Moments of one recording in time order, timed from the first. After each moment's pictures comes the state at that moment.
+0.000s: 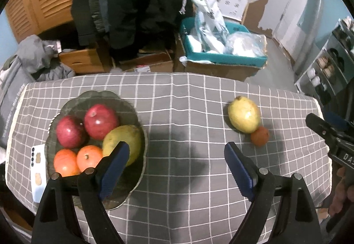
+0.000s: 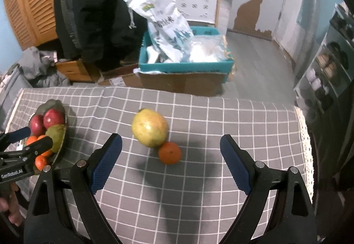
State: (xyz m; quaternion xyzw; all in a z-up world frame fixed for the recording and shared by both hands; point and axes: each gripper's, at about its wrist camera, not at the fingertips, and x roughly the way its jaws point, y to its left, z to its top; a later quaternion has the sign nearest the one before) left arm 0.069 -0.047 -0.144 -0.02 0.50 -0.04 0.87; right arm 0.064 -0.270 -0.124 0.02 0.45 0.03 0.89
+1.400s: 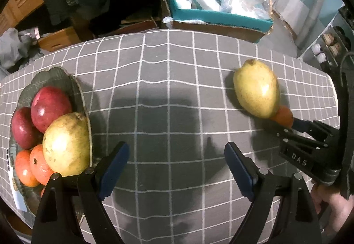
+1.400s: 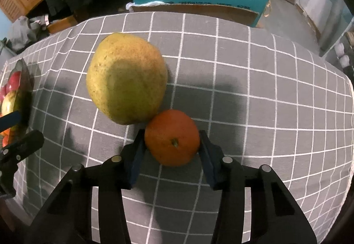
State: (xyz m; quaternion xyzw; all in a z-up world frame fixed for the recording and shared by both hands) left arm 0.109 -0.085 -0.231 -0.01 0.57 -0.06 0.82; right arm 0.117 -0.266 -0.266 0.02 0.57 0.06 0.82
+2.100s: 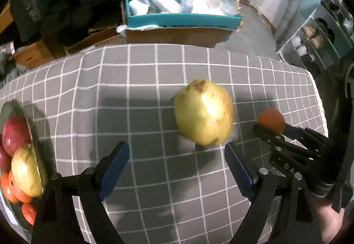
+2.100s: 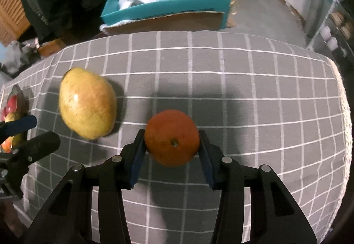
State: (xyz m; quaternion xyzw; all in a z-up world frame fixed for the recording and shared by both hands) left arm 0.136 -0.161 -0.228 0.00 0.57 -0.13 0.81; right arm 0.111 -0.334 -0.251 0.07 0.55 0.02 0.83
